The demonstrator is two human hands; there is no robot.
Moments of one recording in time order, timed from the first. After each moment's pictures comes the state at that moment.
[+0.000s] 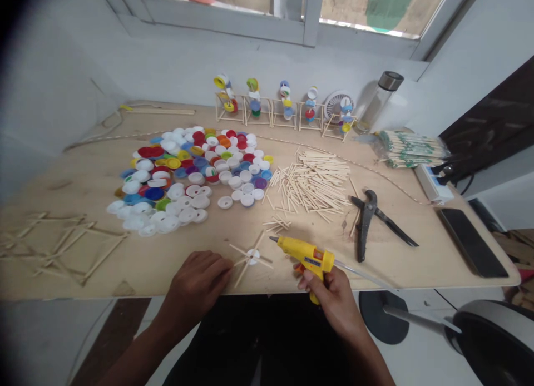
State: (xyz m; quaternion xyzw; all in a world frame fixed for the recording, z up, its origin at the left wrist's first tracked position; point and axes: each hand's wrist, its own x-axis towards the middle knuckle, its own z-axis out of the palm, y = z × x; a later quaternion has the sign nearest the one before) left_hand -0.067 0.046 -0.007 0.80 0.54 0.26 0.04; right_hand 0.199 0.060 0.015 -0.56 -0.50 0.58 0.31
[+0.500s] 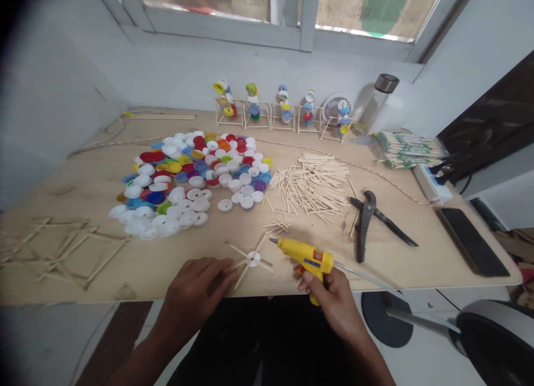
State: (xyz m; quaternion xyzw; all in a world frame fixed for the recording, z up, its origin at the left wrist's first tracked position) left_hand -0.064 0.039 -0.006 0.77 0.57 0.27 0.02; right_hand 0.200 0.059 0.014 -0.56 -0.50 0.58 0.32
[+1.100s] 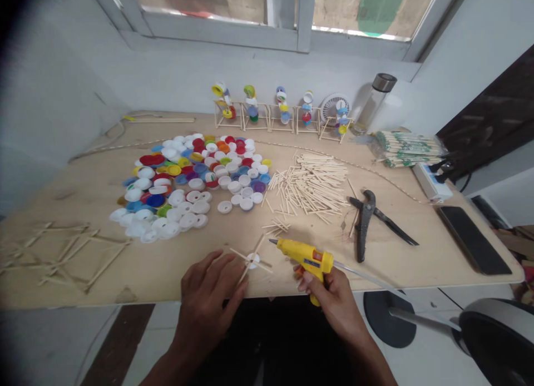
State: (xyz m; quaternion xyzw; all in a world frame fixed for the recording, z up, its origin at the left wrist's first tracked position) left_hand -0.037 0.023 -0.010 0.75 0.60 0.27 -0.03; right_hand 0.198 0.060 0.020 -0.56 -0.50 0.58 0.32
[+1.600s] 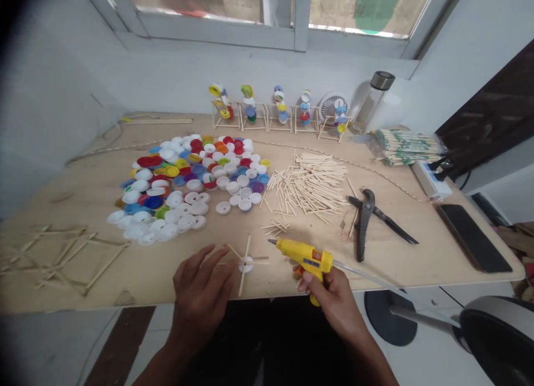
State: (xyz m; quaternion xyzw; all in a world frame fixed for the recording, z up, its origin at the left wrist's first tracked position) left_hand -0.050 0.030 -0.015 0.76 0.59 0.27 -0.06; right_hand 0.197 0.060 0.019 -0.57 -0.49 0.58 0.32
